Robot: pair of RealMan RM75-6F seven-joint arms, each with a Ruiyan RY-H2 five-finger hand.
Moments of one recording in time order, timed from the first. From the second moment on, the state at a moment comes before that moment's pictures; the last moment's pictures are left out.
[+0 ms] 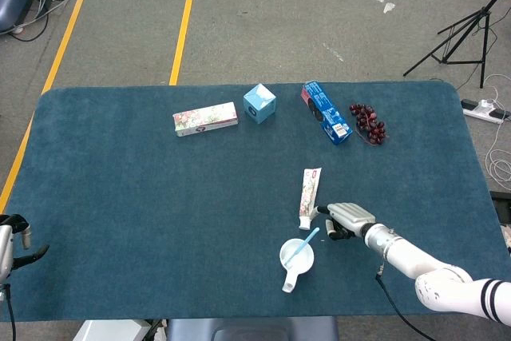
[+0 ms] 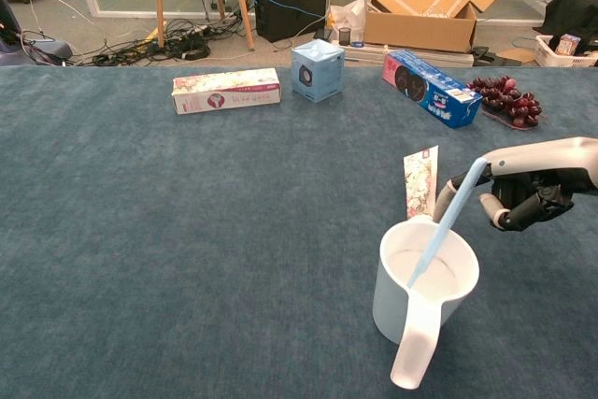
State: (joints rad) left arm -0.07 -1.13 -0.10 -1.61 1.33 1.48 0.18; right arm 0.71 -1.16 0.11 -1.70 -1.07 0.42 0.10
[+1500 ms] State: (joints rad) left arm -0.08 -1.14 -0.11 -1.58 1.28 1.45 0.20; right arm 0.78 -1.33 -0.05 -1.27 -1.74 0.90 0.02
